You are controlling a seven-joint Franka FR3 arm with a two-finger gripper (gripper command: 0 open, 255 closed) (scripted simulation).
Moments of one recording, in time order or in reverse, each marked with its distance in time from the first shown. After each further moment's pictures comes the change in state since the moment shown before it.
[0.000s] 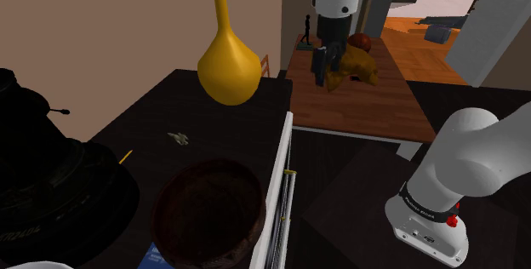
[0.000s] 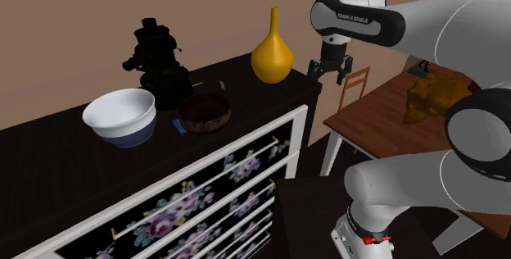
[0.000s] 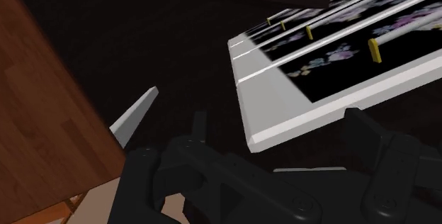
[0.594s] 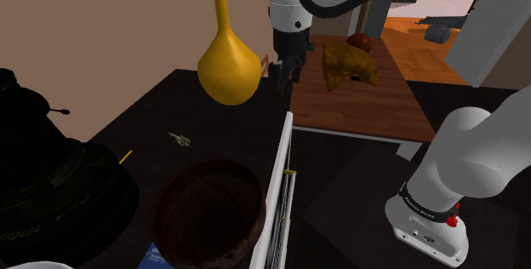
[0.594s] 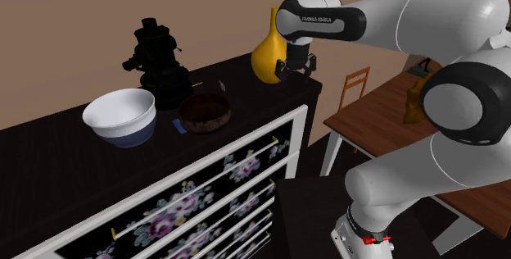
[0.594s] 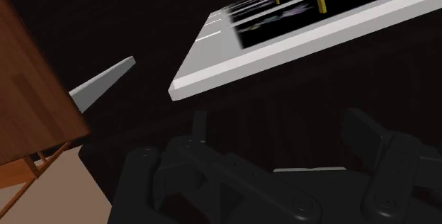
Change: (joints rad) arm 0.061 0.205 0.141 0.126 0.033 0.136 0.107
